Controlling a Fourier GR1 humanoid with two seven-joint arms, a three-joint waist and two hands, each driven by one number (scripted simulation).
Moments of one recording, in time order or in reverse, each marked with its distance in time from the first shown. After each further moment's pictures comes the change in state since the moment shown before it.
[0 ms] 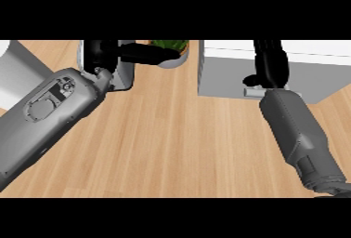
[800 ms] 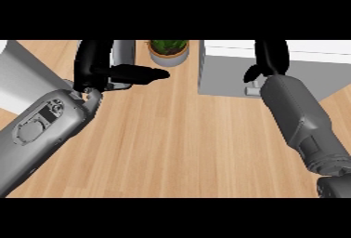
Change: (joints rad) left arm 0.147 0.044 0.010 -0.134 -0.047 -0.012 -0.025; right arm -0.170 -0.039 -0.068 0.218 -0.027 0.016 -0.056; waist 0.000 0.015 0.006
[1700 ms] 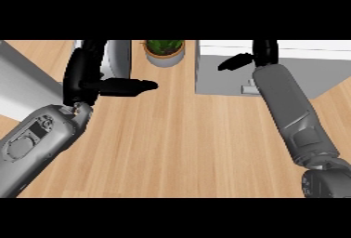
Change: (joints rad) left arm 0.128 0.029 0.031 -0.077 -0.019 0.006 -0.026; right arm -0.072 0.074 -0.325 -0.032 -0.401 0.222 -0.327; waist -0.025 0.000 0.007
